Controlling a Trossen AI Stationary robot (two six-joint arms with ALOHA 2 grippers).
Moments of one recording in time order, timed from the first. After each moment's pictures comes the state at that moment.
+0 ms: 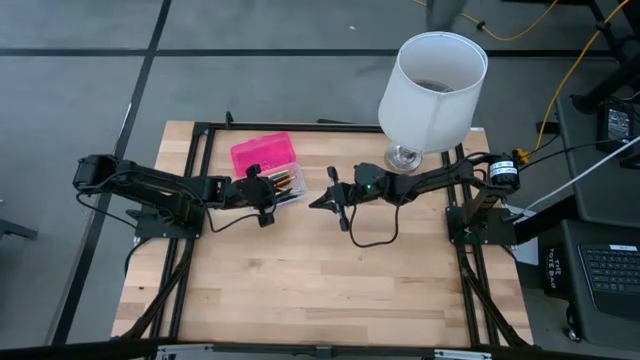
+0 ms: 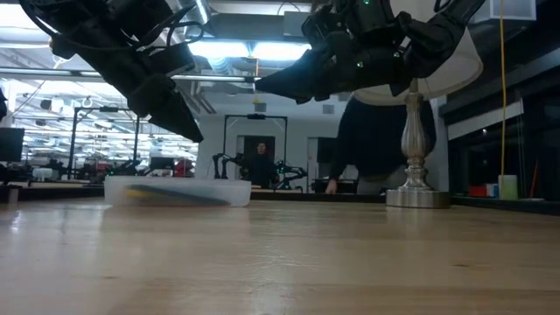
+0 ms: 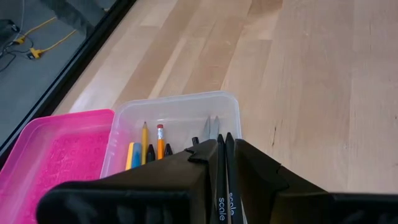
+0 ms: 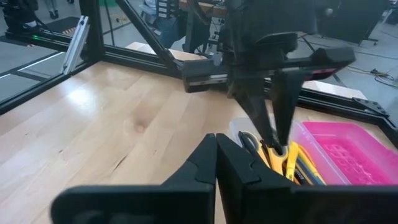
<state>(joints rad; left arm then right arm) 0.03 1.13 0.49 -0.05 -0.37 -0.06 -0.11 1.74 0.86 0.66 -0.31 -0.21</state>
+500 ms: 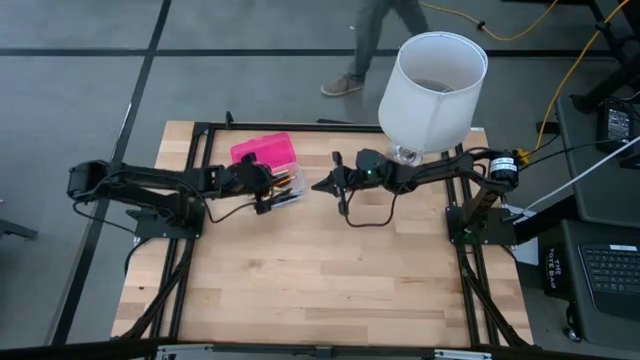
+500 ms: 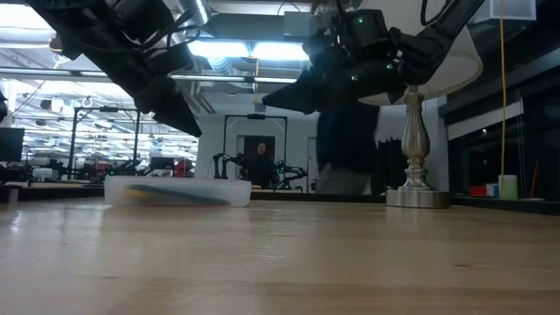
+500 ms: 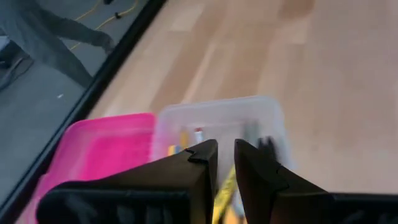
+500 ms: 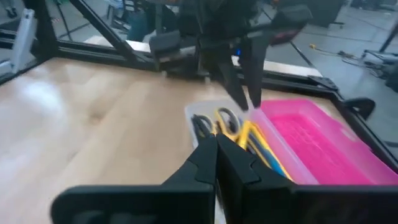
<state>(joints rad) 0.18 1.06 0.49 -0.08 -0.30 0.05 -0.22 1.74 0.86 0.65 -0.31 -0.19</state>
